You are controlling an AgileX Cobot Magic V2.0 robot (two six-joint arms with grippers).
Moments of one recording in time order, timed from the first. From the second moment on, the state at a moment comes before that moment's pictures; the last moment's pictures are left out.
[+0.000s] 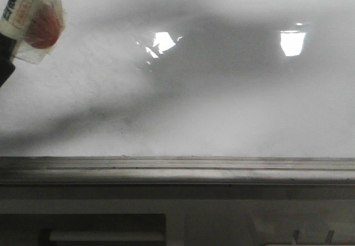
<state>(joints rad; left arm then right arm) -0.52 0.89 -0.69 -0.57 0.72 0.91 0.54 1.43 -1.31 0.91 1.06 -0.71</state>
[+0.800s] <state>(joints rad) -0.52 0.89 -0.69 -0.54 0.72 0.89 0.65 1.64 -1.50 0.81 1.14 -0.67</state>
